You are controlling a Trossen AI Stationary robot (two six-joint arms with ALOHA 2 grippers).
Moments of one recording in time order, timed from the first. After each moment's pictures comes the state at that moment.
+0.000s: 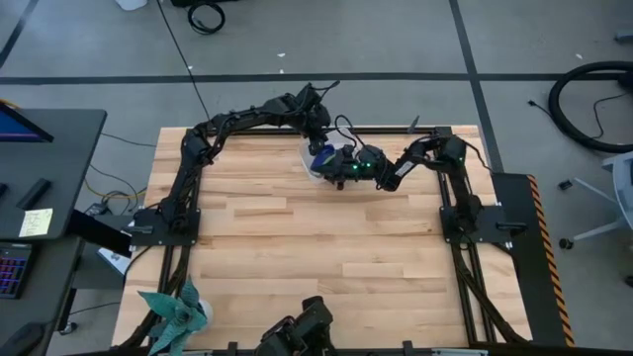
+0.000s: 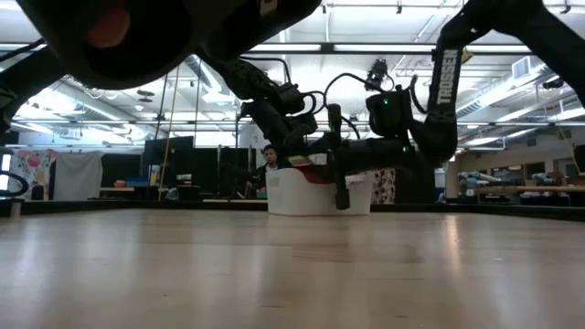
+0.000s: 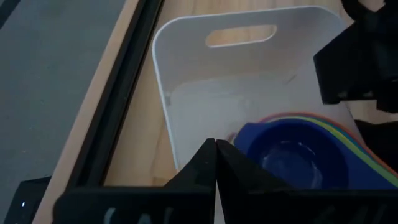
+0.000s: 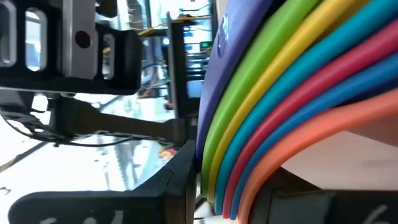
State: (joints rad) left arm 0.65 2.24 1.80 -0.49 0.36 0.31; right arm -0.46 2.10 0.74 1.29 -0.40 1.57
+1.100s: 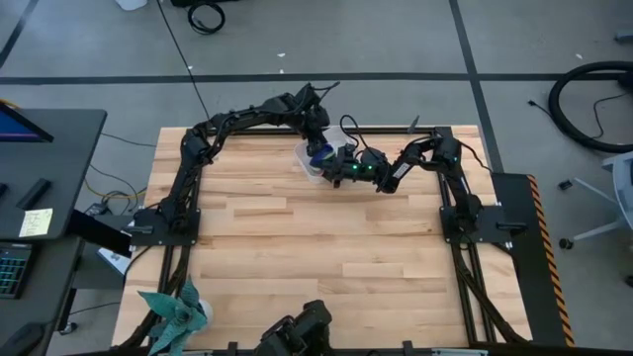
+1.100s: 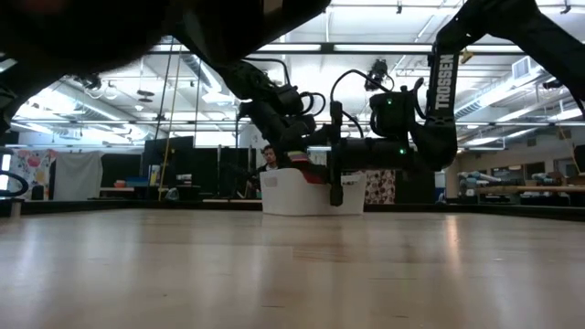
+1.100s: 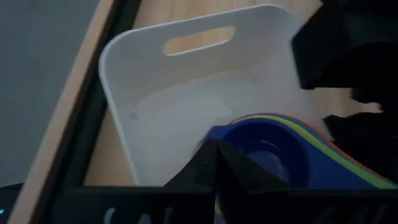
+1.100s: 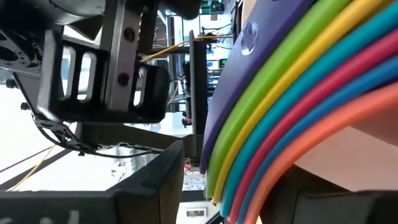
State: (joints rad) left arm 0.66 2.24 1.80 -0.53 0.43 0.34; right arm -0.46 2.16 0.74 1.43 -0.30 1.59
